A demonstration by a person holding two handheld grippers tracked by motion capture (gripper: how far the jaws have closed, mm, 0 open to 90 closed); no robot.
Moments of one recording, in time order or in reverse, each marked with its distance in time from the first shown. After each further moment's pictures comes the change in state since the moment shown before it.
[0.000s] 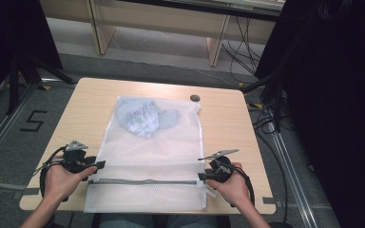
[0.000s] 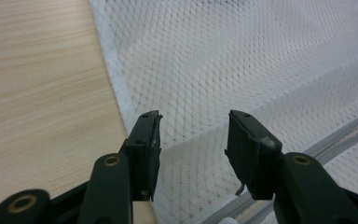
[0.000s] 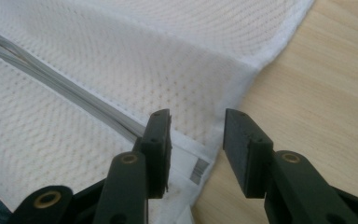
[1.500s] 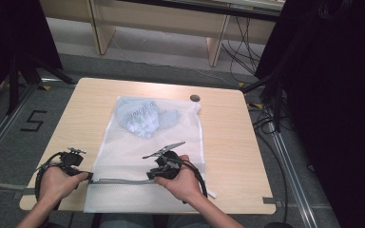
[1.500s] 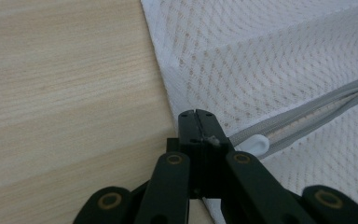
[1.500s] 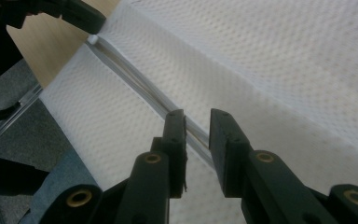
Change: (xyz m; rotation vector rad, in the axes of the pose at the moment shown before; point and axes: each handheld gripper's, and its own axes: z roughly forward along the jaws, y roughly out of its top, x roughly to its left) left arm 0.004 -0.014 0.004 0.256 0.052 -0.167; right arm 0.132 0.066 0.039 0.021 0.238 -0.108
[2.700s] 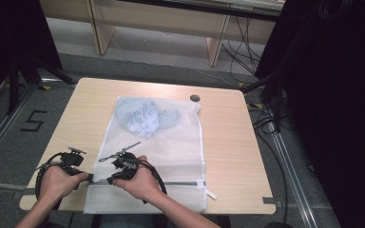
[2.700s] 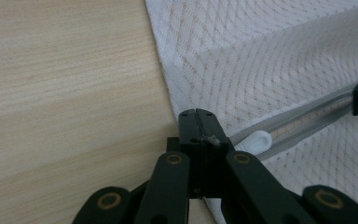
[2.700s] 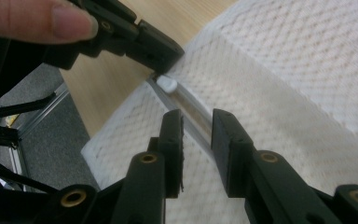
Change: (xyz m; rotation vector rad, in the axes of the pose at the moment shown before) left arm 0.004 0.002 0.003 0.050 -0.018 0.000; right arm 0.060 0.043 0.089 0.048 0.126 -0.063
